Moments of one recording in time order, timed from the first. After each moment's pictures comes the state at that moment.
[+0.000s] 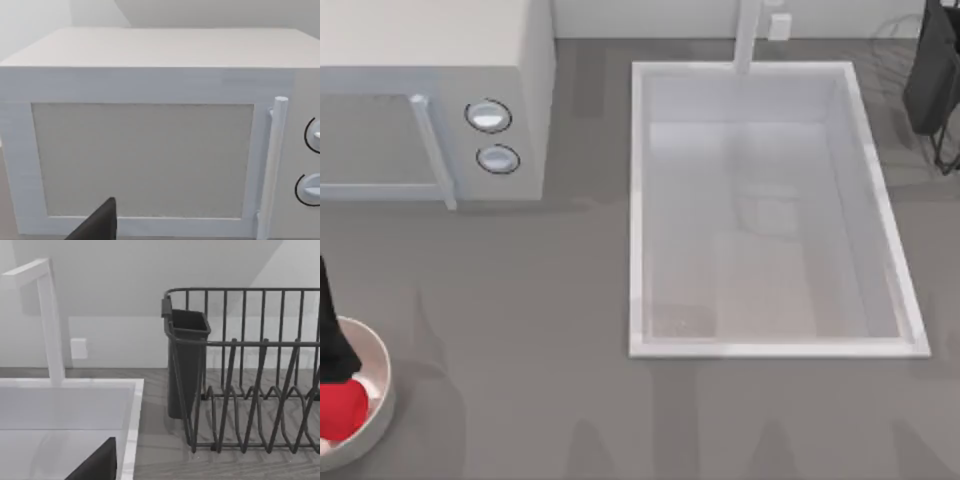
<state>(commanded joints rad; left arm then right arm) 0.00 0.00 0.00 0.00 0.00 0.00 0.00 0.00 0.00 0.00 0.00 0.00</state>
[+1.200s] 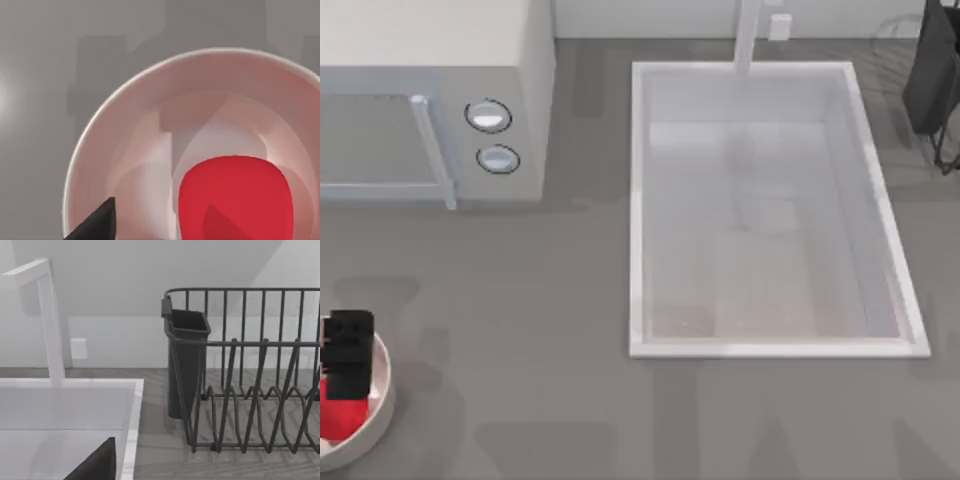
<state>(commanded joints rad) -0.02 0.93 0.60 -0.77 0.00 -0.01 0.00 0.00 0.00 0.00 0.00 0.00</state>
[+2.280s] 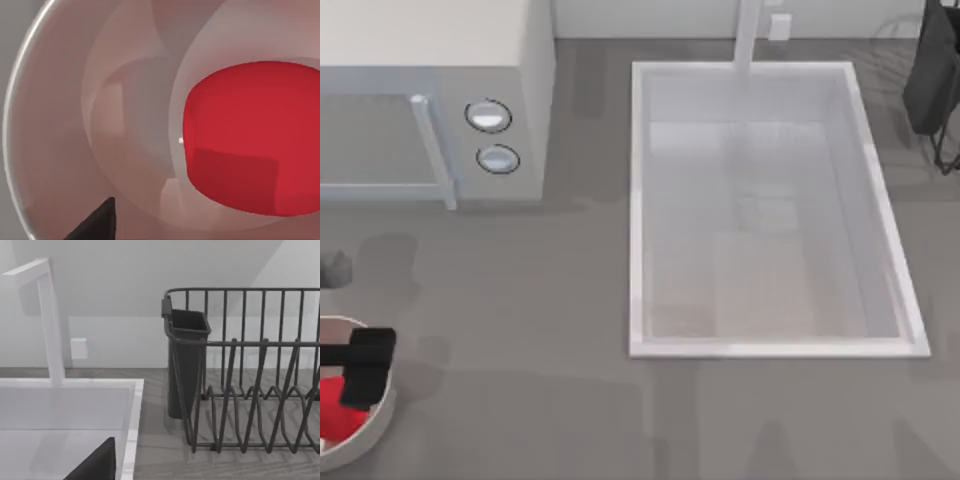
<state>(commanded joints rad) -0.02 1.38 0.79 -0.98 0.00 -0.01 0.00 0.00 0.00 0.00 0.00 0.00</state>
